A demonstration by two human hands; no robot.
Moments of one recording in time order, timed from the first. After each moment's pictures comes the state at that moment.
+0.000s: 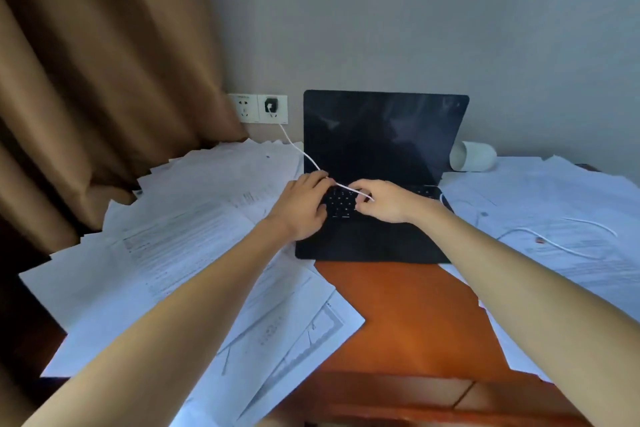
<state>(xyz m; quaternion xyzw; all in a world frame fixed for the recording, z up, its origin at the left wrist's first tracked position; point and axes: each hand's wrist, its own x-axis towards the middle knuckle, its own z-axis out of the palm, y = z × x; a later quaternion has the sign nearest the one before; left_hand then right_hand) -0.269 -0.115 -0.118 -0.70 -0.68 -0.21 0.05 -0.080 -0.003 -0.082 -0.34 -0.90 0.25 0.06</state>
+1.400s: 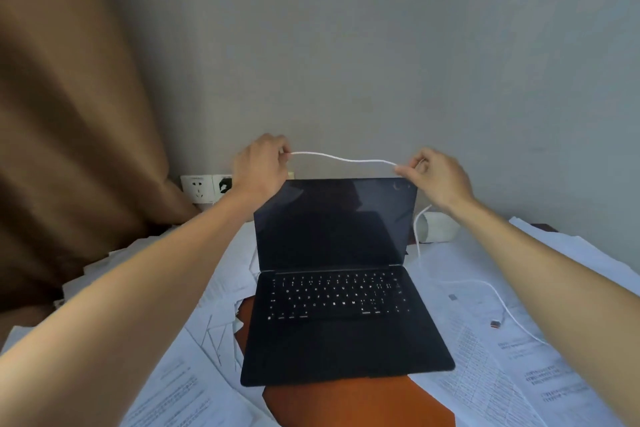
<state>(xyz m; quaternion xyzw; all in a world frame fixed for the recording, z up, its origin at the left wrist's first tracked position) -0.289 0.014 0.066 -0.57 -0.70 -0.35 0.23 0.013 0.130 0.053 -0.48 -0.77 0.07 0.41</state>
